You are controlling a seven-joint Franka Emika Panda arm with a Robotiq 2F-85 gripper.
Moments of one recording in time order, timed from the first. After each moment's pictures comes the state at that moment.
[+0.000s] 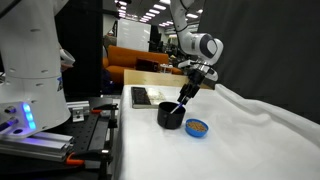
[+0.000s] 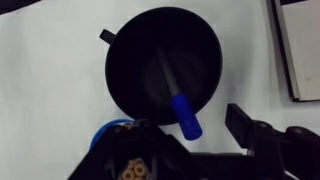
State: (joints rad) arm 0.23 0.67 0.01 -1.74 -0.11 1.89 0.44
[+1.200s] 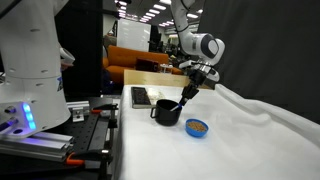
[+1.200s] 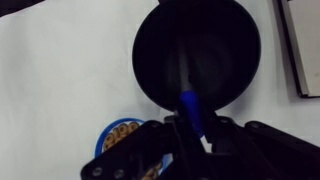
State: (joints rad) arm 0.23 0.66 0.00 -1.74 -0.11 1.89 0.44
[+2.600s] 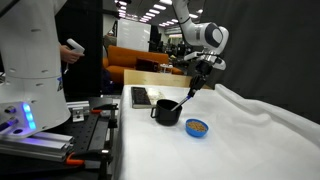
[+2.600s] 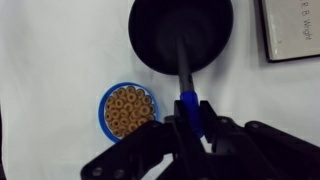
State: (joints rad) arm 0.24 0.62 0.00 -1.68 -0.12 1.90 0.44
